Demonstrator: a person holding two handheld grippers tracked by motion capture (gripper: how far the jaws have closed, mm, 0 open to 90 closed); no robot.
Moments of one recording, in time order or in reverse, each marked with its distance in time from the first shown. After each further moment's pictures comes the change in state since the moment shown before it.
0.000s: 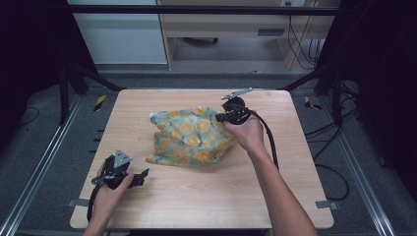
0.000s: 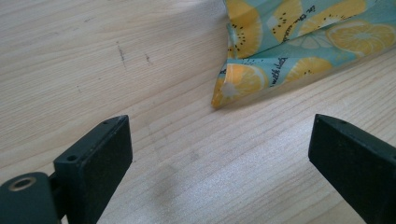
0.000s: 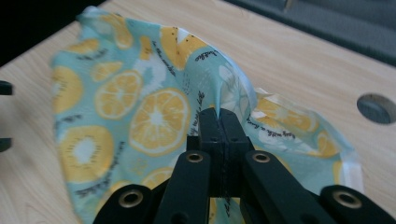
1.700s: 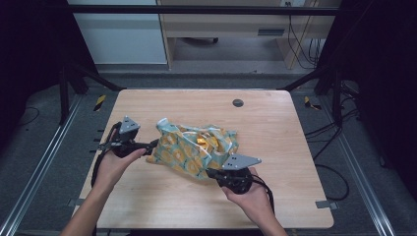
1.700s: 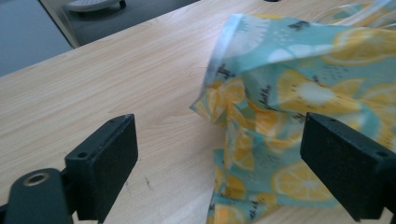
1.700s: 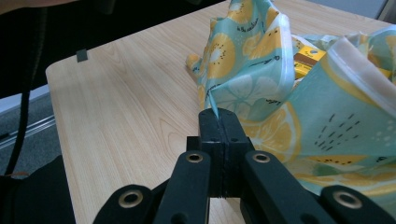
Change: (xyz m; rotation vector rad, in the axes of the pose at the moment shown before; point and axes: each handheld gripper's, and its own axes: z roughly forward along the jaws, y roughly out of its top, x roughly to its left) left arm 0.006 0.108 -0.002 -0.080 -0.079 0.044; right arm 0.097 -0.134 -0.048 -0.188 0.234 -0.153
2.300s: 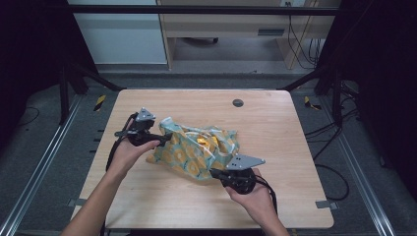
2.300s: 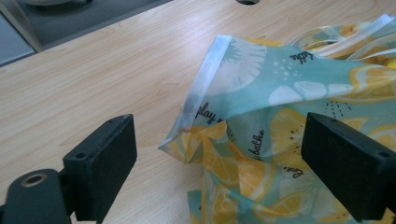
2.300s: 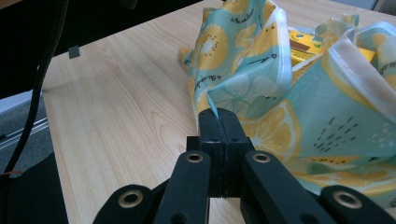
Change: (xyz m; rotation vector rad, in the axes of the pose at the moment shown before) left arm -0.007 0.026 0.042 0.023 -0.107 0.018; right arm -0.008 -0.010 -0.003 0.005 -0.013 0.020
